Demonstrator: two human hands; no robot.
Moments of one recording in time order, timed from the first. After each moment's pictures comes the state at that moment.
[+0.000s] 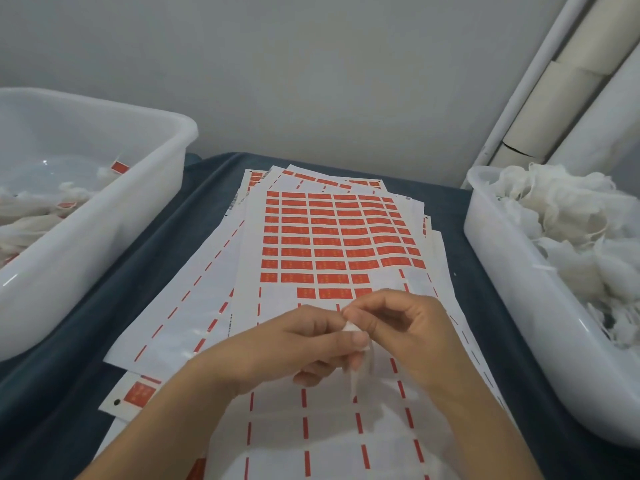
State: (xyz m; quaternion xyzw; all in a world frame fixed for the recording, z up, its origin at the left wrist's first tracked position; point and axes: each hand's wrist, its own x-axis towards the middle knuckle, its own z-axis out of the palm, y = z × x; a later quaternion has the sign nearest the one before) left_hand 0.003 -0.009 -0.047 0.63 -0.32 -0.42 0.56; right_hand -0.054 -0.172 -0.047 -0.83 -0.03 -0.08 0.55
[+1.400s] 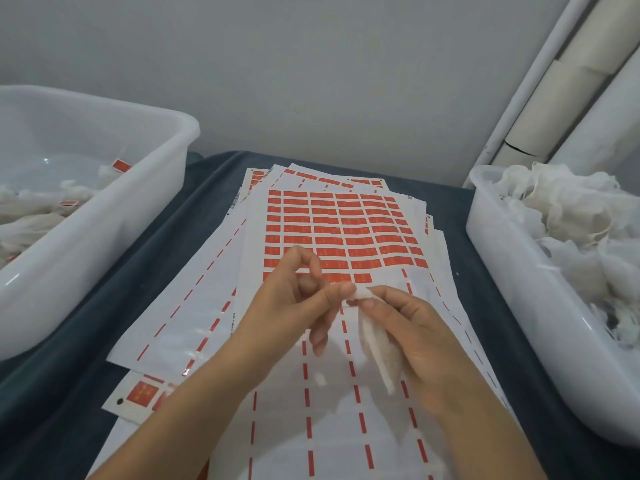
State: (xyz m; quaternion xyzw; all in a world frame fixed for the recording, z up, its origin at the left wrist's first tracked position) left_hand 0.003 -0.018 -0.044 0.68 -0.19 -0.17 0.69; right_hand -0.054 -0.164 -0.045 -0.72 0.09 0.01 0.69
